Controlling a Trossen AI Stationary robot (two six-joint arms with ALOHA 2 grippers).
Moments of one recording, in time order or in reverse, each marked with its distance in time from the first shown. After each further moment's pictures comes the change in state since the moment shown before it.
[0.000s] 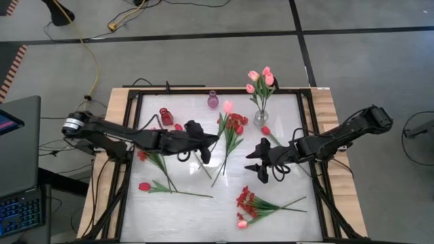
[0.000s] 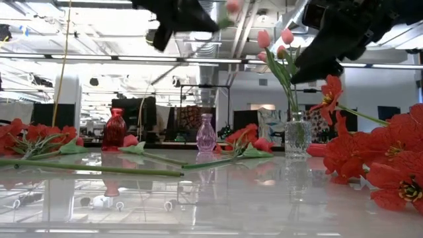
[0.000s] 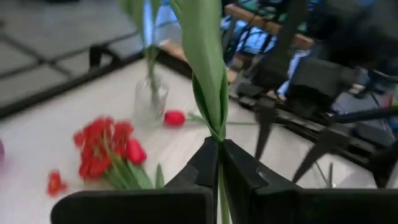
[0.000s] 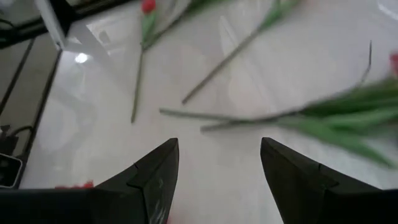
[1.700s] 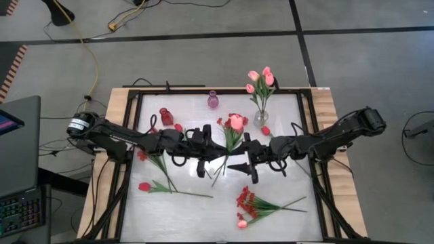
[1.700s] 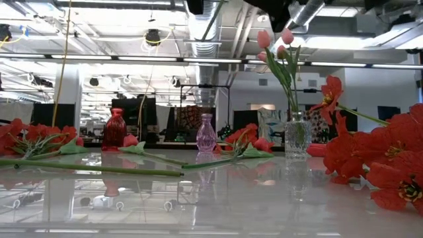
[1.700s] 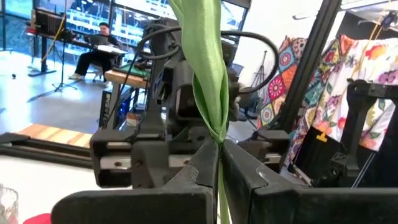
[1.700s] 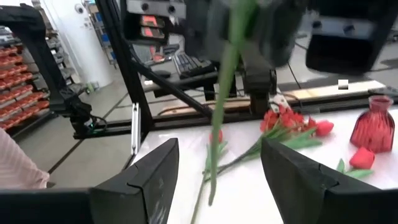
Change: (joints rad) left arm -0.011 0.082 0.001 0.501 0.385 0.195; right arm -0.049 0.139 0.139 0.514 -0.134 -0.276
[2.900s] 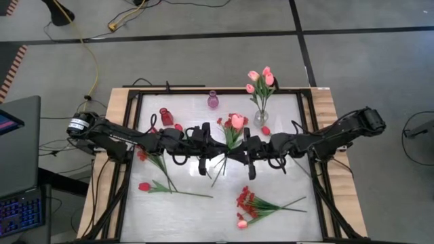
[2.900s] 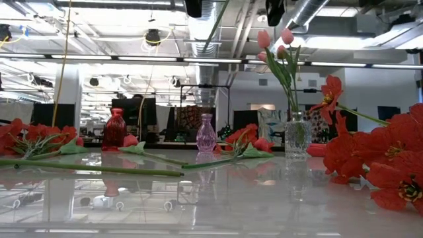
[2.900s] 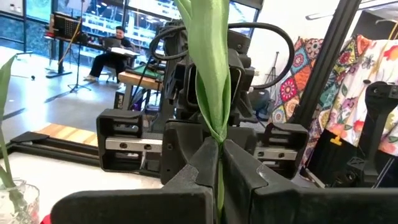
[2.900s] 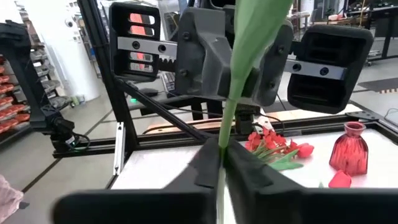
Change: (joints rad) left arm 0.004 0.000 0.000 -0.008 -0.043 0.011; right arm -0.022 0.006 0.017 0.057 0.037 -0.048
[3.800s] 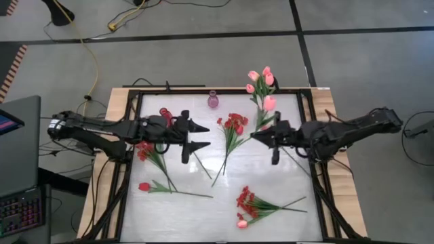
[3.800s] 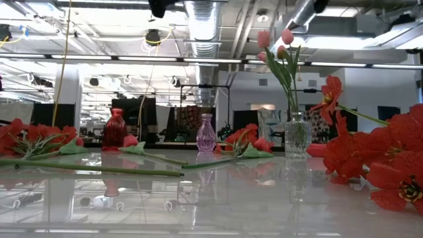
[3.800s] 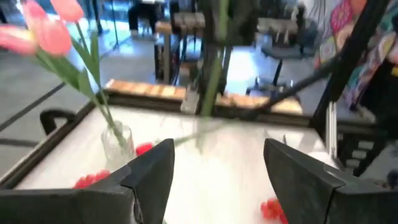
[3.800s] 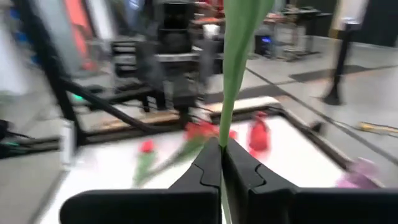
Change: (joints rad) left arm 0.072 -0.303 0.001 -0.605 -0.030 0.114; right arm 0.017 -0.435 0.000 -0.528 0.255 -0.026
